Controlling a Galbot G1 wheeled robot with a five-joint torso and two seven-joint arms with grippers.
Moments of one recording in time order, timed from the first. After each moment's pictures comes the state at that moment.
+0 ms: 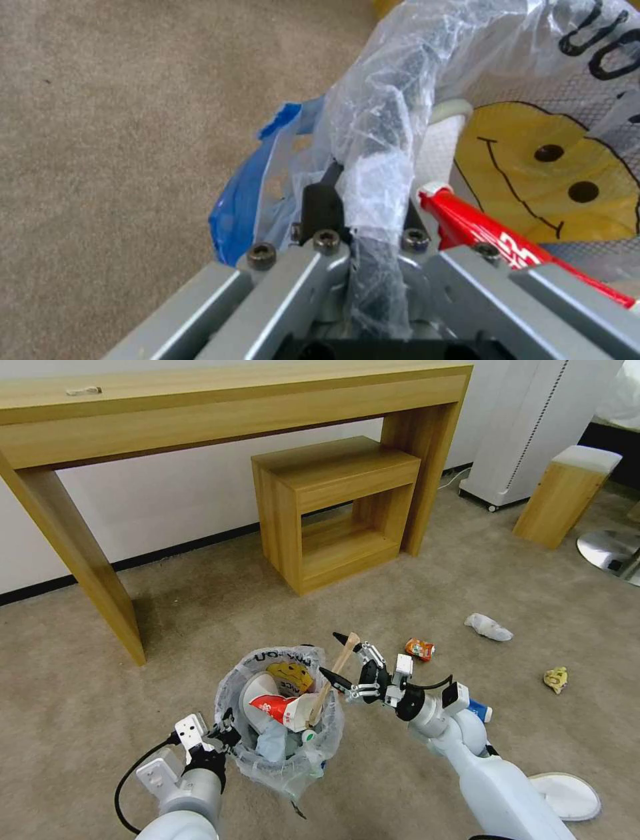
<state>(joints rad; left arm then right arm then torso) 1.71 -1.55 -0.44 -2.37 -0.60 0.46 -0.47 -1.06 1.15 0.23 1.65 0.84 0.24 -0.99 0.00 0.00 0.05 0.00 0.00</state>
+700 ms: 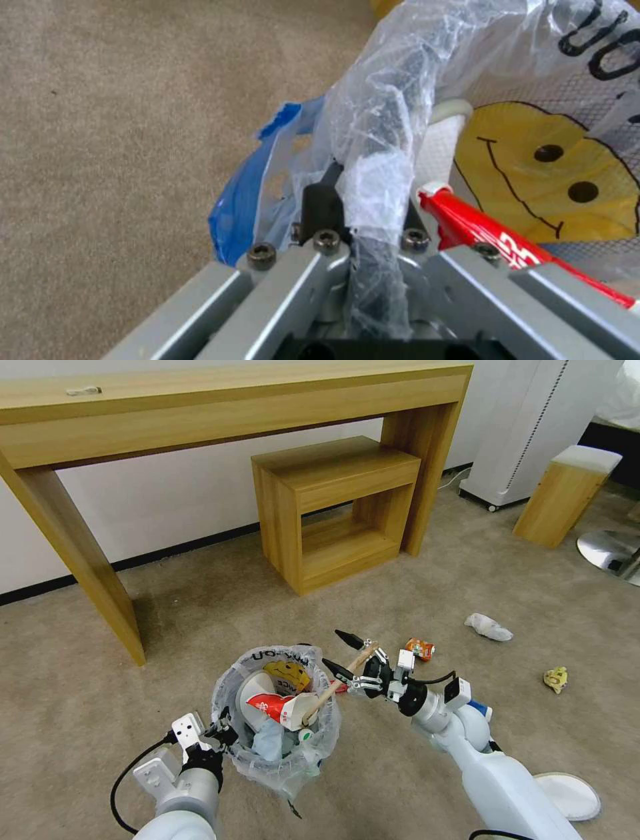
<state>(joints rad) 1.70 -1.55 -0.45 -2.37 -0.60 0.46 -0.46 -1.05 1.15 0.23 1.63 0.83 0.22 -0.98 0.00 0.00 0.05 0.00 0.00</state>
